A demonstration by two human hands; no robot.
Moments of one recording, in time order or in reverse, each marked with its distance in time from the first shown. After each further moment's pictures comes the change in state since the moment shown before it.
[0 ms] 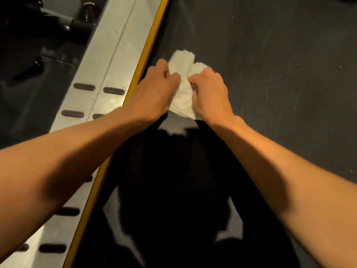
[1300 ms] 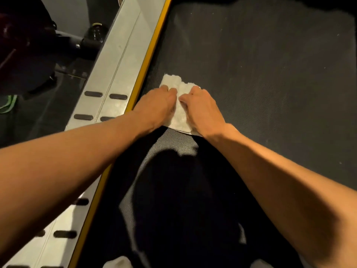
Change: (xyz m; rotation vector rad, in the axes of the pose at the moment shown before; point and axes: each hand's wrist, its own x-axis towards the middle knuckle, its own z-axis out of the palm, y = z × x) left_hand -0.010 0.013 -0.001 0.130 -0.153 0.082; right_hand -0.030 -0.009 -0.006 -0.015 -0.174 -0.092
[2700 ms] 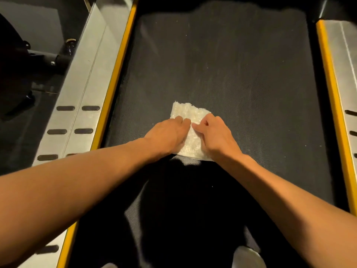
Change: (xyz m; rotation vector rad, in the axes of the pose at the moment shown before) left_hand -0.012 0.092 0.026 0.031 -0.139 0.224; right_hand -0.103 0.068 -0.009 -0.177 0.091 0.025
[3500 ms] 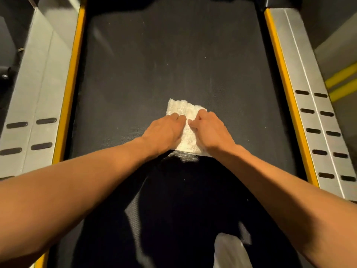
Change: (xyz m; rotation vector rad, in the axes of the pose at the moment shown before) left_hand 0.040 0.058 0.003 -0.066 0.020 0.133; right_hand -0.034 0.054 -0.018 0.127 -0.085 0.298
